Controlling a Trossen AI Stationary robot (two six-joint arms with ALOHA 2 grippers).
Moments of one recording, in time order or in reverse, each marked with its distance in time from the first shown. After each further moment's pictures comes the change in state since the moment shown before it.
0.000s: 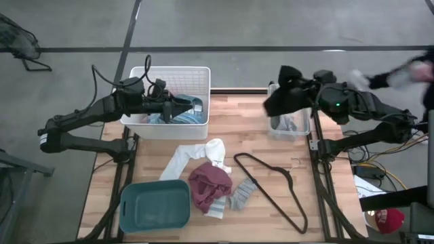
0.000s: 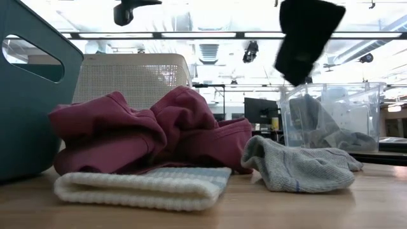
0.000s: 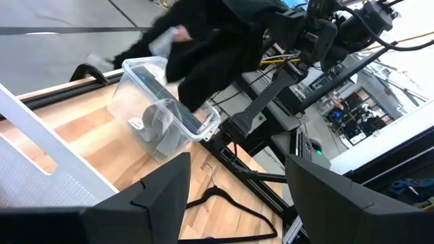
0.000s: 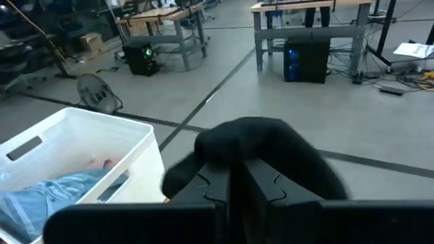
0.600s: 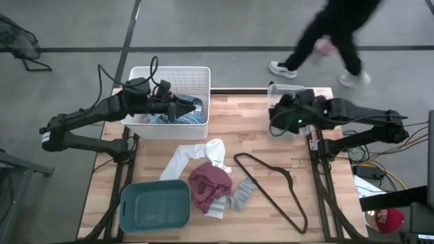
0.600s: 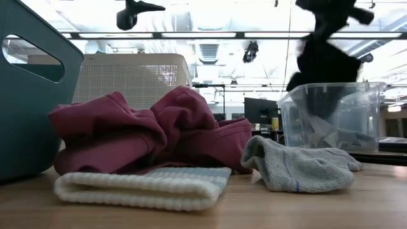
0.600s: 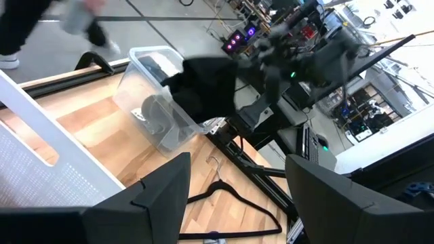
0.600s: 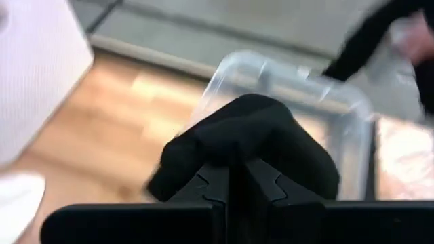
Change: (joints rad) left arm -0.001 0.041 0.000 0.000 0.000 -0.010; right arm -0.041 0.091 -0.183 -0.430 -0.195 0.436
